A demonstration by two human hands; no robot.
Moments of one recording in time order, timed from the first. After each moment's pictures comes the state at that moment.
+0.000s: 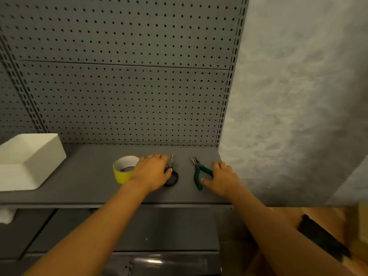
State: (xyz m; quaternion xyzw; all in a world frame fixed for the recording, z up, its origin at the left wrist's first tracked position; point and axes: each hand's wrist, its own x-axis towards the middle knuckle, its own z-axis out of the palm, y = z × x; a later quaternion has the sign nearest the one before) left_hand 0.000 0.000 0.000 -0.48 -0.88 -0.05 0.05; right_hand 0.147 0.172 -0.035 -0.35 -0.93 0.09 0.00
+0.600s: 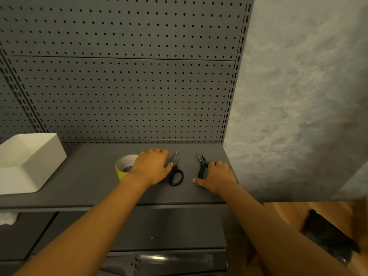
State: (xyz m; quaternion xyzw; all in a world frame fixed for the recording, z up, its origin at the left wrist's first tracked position) left_hand -0.027 0.006 -0.003 -0.48 -0.87 -0.05 0.04; right_hand 0.114 0.157 -0.041 -0.37 -0.92 0.07 -0.04
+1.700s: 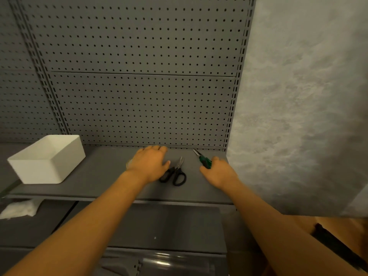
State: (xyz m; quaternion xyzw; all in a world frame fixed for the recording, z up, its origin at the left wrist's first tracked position) left_hand 0.000 -0.028 0.032 -0.45 -0.89 -0.05 0.09; right_hand 0.133 0.146 -0.004 -0.35 -0.90 0.22 0.10
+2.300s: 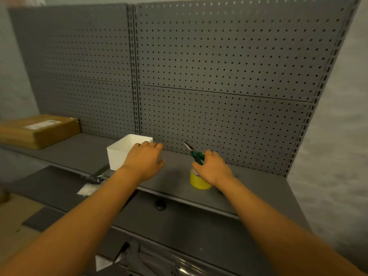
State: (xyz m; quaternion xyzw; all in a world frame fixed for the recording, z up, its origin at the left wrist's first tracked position) left_hand -0.059 -0.210 0.066 -0.33 -0.93 0.00 0.18; right_hand 0.020 -0.013 0.044 -0.17 -0.95 0.20 0.13
